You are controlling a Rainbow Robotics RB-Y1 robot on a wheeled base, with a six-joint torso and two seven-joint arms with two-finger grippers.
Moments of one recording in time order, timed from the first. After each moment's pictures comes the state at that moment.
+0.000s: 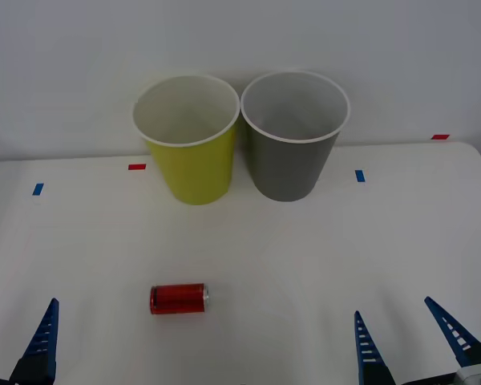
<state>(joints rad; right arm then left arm) 0.95 -0.44 0.33 -2.18 -0.26 -0.41 1.72 1.10 0.47 -0.07 -2.30 0.36 -0.40 -1.54</state>
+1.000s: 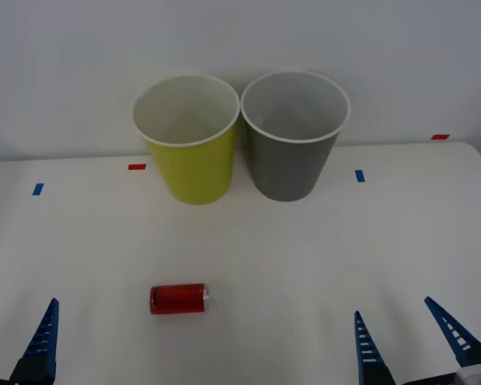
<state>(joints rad) 0.95 -0.44 0.33 -2.18 -0.26 -0.41 1.72 1.10 0.47 -0.07 -2.30 0.36 -0.40 -1.54</state>
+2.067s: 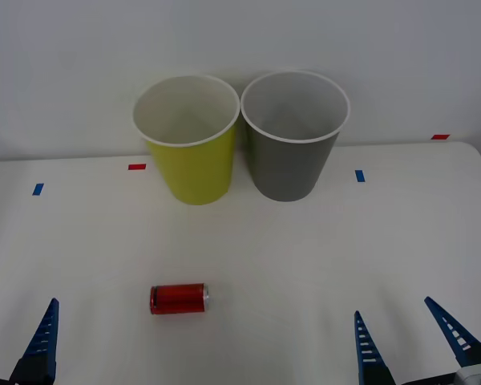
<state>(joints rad) 0.95 -0.44 0.33 -2.18 -0.26 -0.41 1.72 1.10 0.47 -0.07 -2.30 0.36 -0.40 -1.54</state>
